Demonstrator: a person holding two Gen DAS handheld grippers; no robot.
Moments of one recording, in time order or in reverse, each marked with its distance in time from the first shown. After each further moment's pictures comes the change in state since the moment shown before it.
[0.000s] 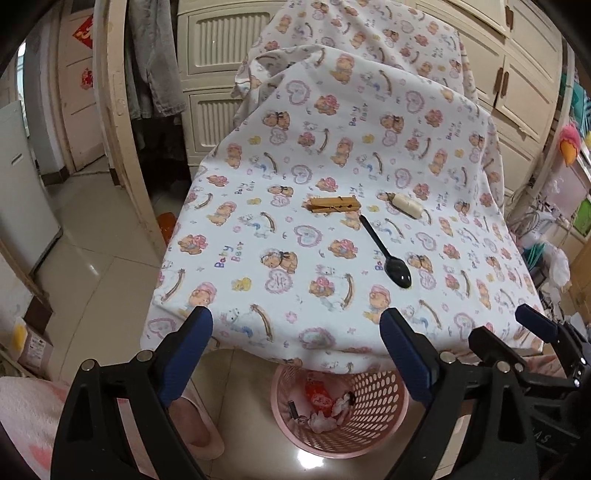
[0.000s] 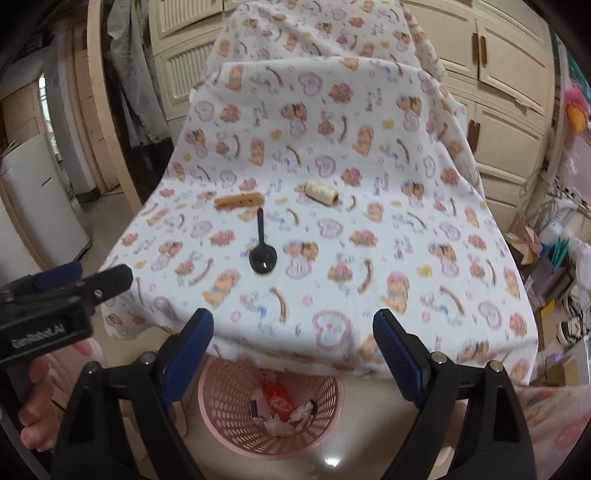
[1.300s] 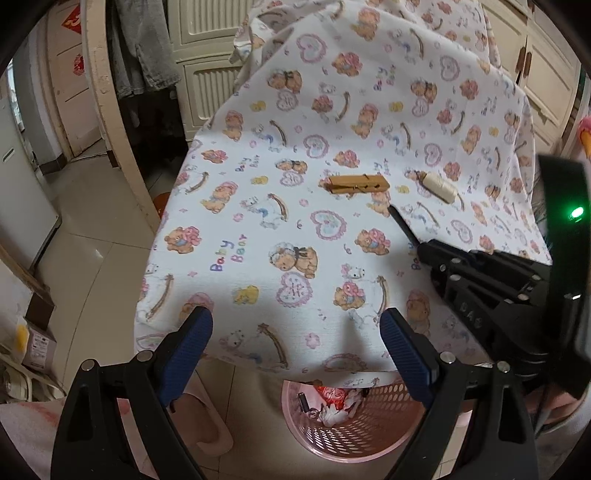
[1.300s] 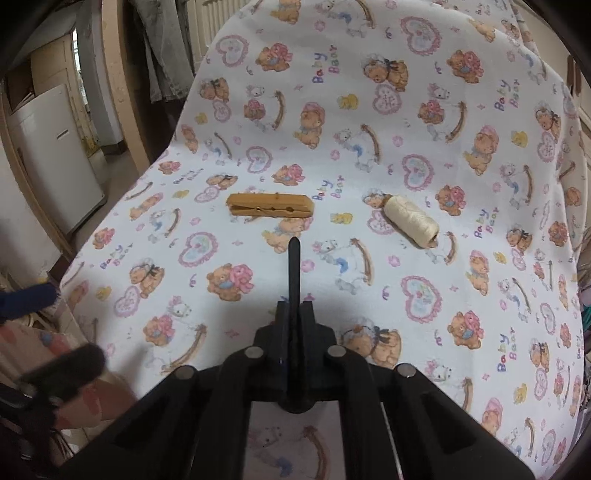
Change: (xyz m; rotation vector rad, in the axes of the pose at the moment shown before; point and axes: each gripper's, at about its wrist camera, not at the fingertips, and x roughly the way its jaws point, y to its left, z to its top) left arm 0.058 0.007 0.015 0.023 0.124 0.035; right arm 0.131 0.030 0.057 -0.159 0.110 0.104
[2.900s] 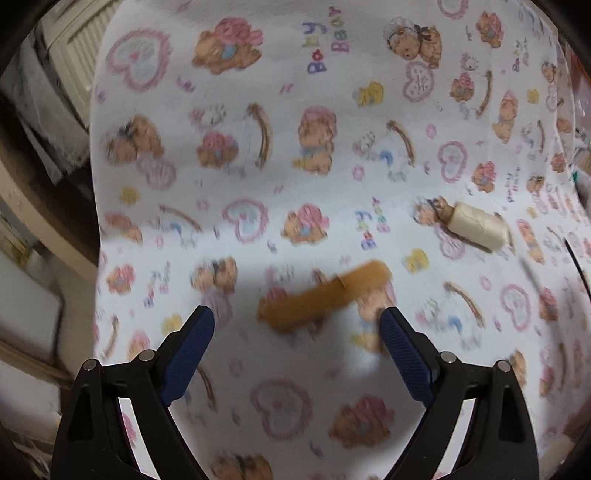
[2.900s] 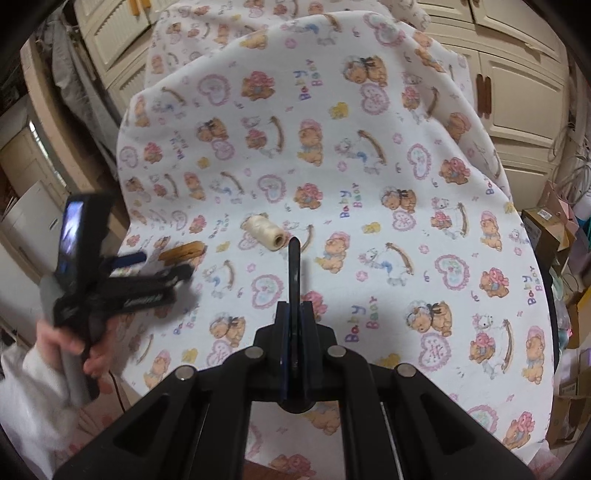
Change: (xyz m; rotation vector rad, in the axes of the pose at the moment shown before) left arm 0.113 -0.074 0.115 0.292 0.025 0.075; right arm -0.070 -0.126 -0.018 0.298 -0.038 0.059
